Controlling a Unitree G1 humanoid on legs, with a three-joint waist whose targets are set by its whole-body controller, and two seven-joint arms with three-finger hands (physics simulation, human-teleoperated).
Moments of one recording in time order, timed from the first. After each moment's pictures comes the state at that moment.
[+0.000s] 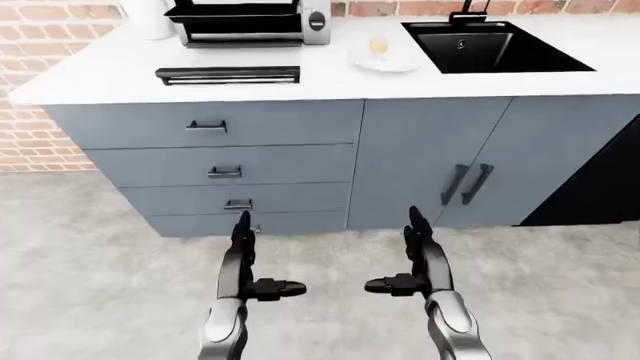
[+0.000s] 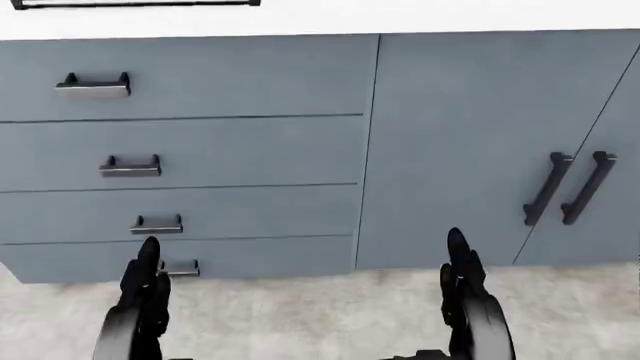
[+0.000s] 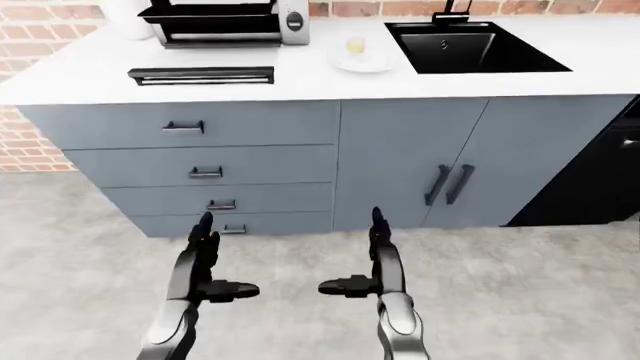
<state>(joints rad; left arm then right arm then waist) 0.03 0.02 0.04 0.09 -0.01 0.06 -0.04 0.03 -0.01 -0.04 0.09 0.01 0.06 0.04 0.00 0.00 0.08</state>
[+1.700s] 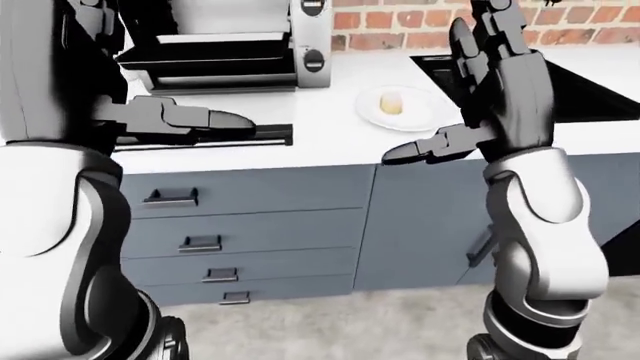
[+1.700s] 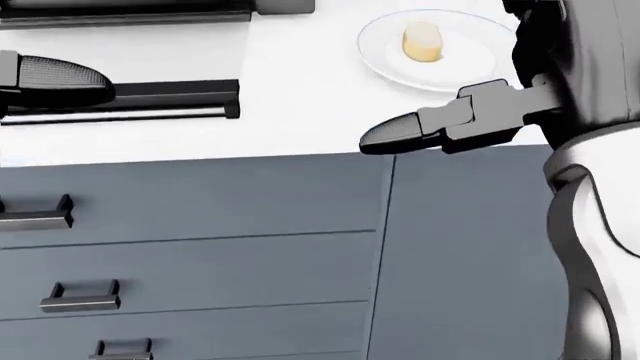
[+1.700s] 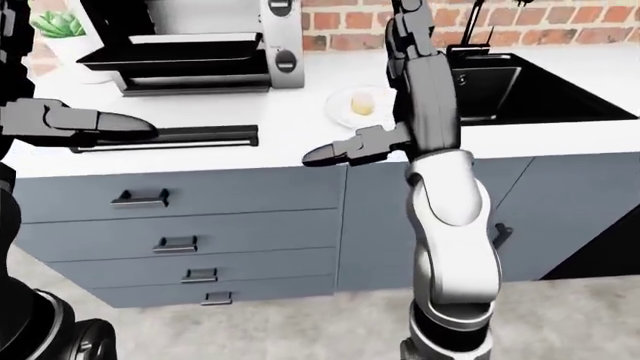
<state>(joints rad) -0.76 0.39 0.23 -0.81 -0.05 1.00 -0.01 -0.64 -0.20 -0.10 -0.59 -0.04 0.68 0.11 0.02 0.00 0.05</state>
